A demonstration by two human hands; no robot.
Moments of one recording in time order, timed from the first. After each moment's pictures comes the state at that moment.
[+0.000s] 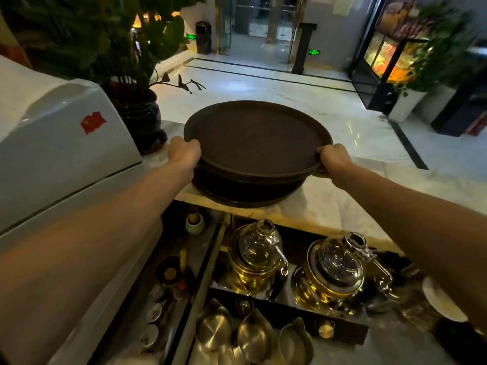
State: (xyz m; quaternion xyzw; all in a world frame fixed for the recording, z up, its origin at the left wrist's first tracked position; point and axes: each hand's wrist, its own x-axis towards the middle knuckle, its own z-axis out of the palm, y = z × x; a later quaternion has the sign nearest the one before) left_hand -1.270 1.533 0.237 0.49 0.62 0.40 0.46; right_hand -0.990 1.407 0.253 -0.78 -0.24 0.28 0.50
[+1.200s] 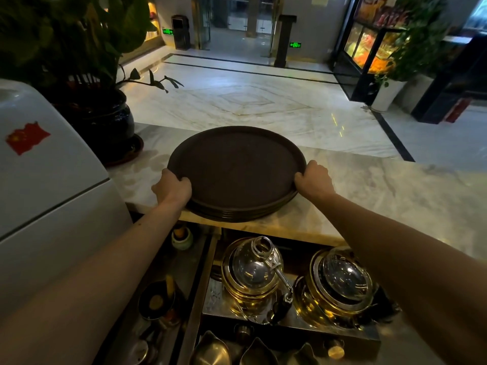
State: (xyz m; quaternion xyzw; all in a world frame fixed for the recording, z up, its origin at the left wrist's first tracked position) left_hand -1.254 1.559 0.154 0.57 0.69 0.29 0.35; right_hand -0.978 1.444 0.172 -0.88 -0.39 0.11 0.24
